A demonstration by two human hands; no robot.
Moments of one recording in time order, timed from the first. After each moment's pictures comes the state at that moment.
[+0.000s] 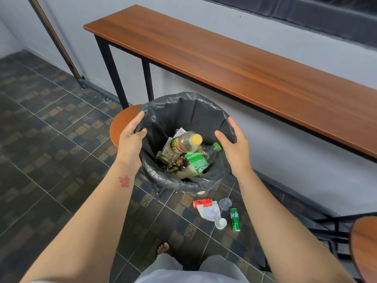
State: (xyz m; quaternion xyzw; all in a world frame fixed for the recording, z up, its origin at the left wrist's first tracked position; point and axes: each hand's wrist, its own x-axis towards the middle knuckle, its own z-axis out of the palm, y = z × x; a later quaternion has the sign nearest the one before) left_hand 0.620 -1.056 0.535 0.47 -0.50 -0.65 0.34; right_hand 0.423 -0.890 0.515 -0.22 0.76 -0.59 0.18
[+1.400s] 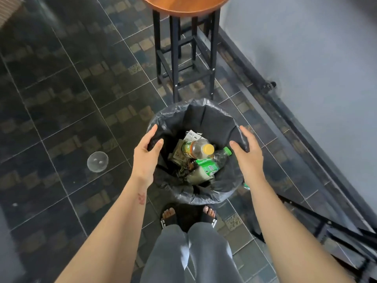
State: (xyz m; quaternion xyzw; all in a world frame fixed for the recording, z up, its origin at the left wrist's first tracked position) left_hand 0.696 -0.832 0.186 0.65 -0.38 -0.58 0.31; right_hand 0.442 -0.767 0.181 -0.26 0.77 -0.42 0.39
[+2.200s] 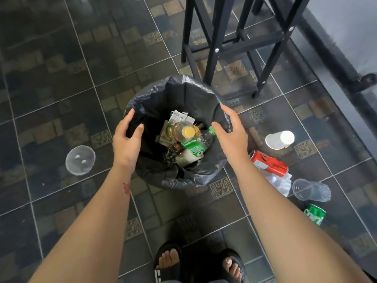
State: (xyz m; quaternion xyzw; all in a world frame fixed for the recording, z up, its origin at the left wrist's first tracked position) left_hand 0.776 -0.951 -0.108 0.71 -0.41 -0.40 0.40; right_hand 0.520 -0.942 -0.119 -0.43 0.70 -0.41 0.40
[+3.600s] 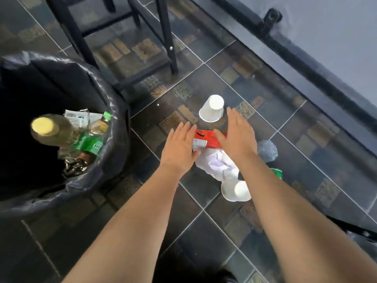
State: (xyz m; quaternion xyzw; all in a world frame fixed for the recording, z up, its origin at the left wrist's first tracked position) left_hand 0.471 -0.885 -0.276 0.42 -0.88 -0.20 -0.04; right_hand 0.297 -0.833 -0.252 -0.49 0.86 -0.08 0.13
